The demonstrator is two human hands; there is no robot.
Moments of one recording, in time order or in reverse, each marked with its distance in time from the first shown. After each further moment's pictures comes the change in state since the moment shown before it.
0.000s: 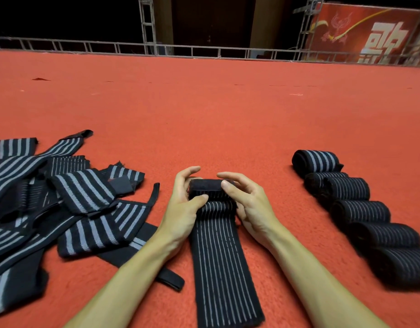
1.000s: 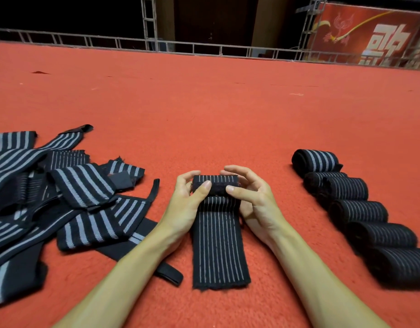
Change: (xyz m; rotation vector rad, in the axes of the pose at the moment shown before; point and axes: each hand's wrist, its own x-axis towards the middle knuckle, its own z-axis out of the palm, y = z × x) left_hand 0.002 -0.005 0.000 -0.001 0.028 -0.126; right_hand -0.003 -0.005 -0.008 0.241 -0.084 0.007
